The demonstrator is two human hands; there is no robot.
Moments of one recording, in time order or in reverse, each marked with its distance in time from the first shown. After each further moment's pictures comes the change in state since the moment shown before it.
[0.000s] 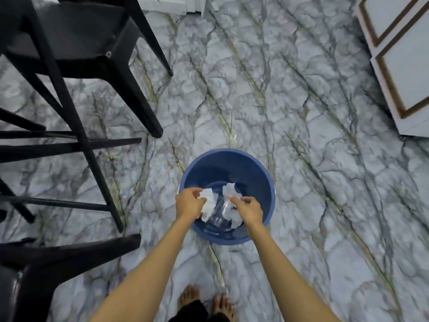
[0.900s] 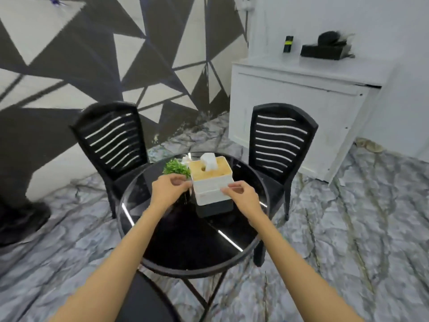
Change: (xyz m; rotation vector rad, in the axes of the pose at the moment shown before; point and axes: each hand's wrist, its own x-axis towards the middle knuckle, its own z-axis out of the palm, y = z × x) left_hand -0.224 0.142 -0.587 -0.272 0.817 0.134; right_hand -0.396 -0.461 0.166 -0.270 -0.686 -0.956
